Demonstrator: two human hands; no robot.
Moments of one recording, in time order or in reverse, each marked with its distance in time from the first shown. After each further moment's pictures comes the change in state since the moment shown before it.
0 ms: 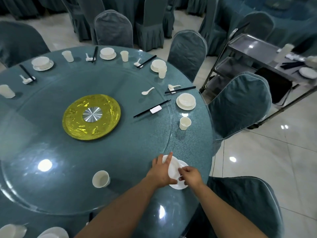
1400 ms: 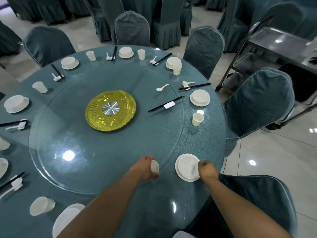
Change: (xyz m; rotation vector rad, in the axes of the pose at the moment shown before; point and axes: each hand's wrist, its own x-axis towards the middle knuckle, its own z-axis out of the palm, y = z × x) left_hand -0.069 -0.071 -0.048 0.006 -0.037 -0.269; right_hand 0.007 0.006 -0.013 -0.415 0.238 0.019
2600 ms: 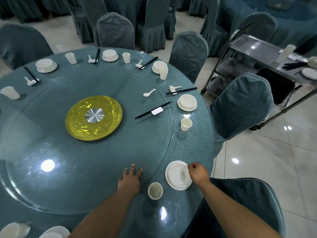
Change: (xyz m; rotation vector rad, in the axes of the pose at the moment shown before) left_hand 0.032 -0.023 0.046 0.268 -0.081 -0.072; right_hand 0.005 -0.006 -0.013 0.024 -0.048 -0.053
